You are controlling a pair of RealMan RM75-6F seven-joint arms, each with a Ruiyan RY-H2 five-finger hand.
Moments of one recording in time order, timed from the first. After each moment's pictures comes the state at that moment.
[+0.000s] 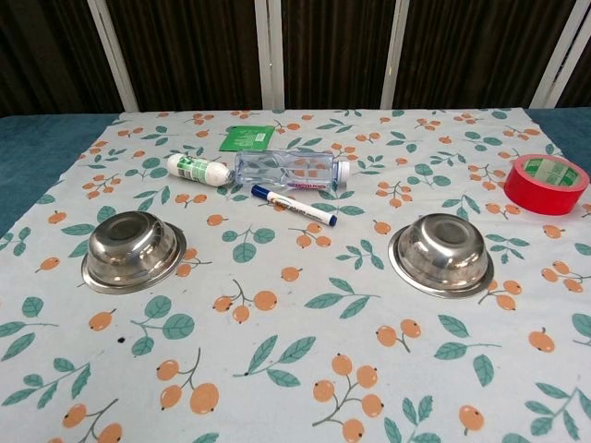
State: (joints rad) left arm 0.02 -1.03 -0.01 -1.71 1.57 1.63 0.00; right arm 0.05 -1.17 0.09 -1.61 -1.53 1.57 -0.13
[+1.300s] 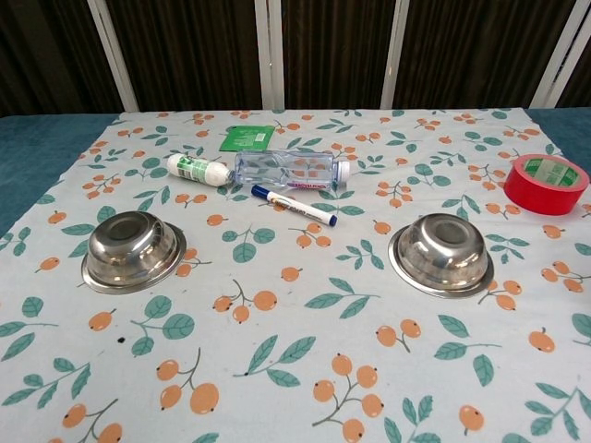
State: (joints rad) left arm 0.01 -1.04 -0.03 -1.66 1.59 1.64 -0.06; right arm 0.15 -1.18 0.08 -1.73 -1.54 1.39 -0.08
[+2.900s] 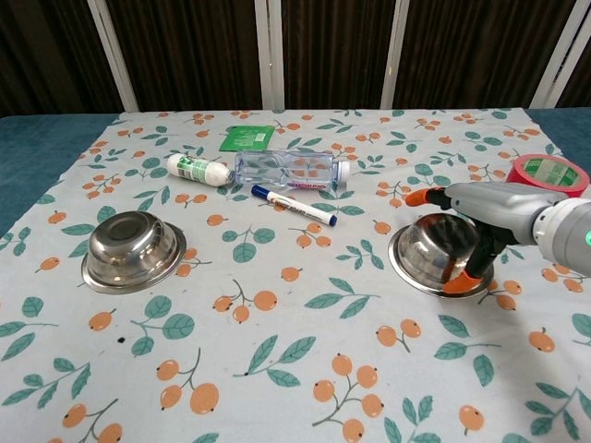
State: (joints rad) left arm 0.02 -1.04 -0.04 -1.71 1.50 1.60 0.01; right arm 0.63 -1.56 0.21 -1.64 -0.82 1.01 -0.64
